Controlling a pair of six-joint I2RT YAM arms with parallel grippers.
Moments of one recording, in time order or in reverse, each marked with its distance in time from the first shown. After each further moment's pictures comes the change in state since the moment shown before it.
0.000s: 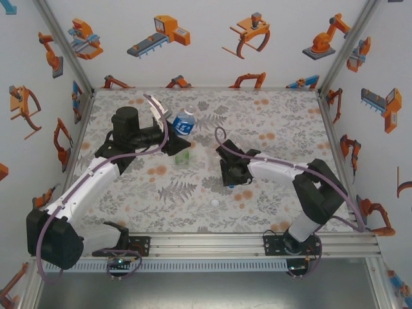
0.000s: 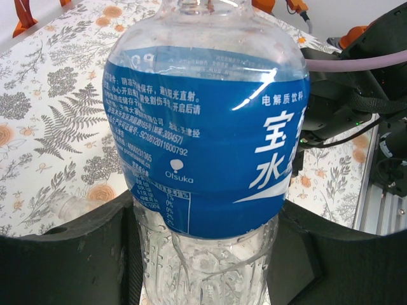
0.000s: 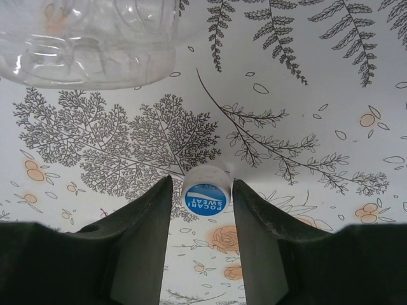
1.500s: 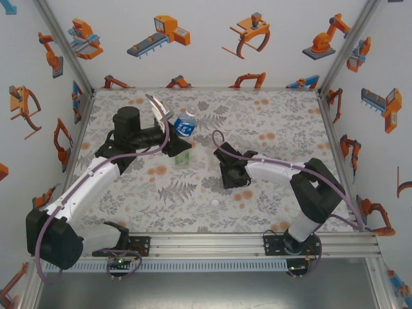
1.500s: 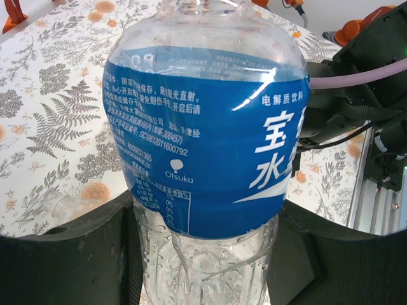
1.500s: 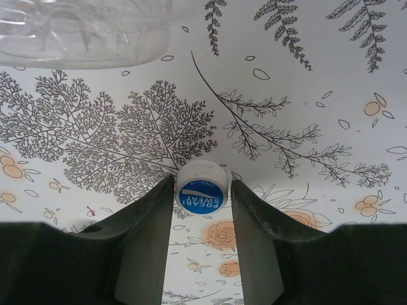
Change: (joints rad) left arm -0.014 0.000 0.011 -0.033 -0.001 0.010; right arm 0.025 0.016 0.001 -0.027 0.029 0.000
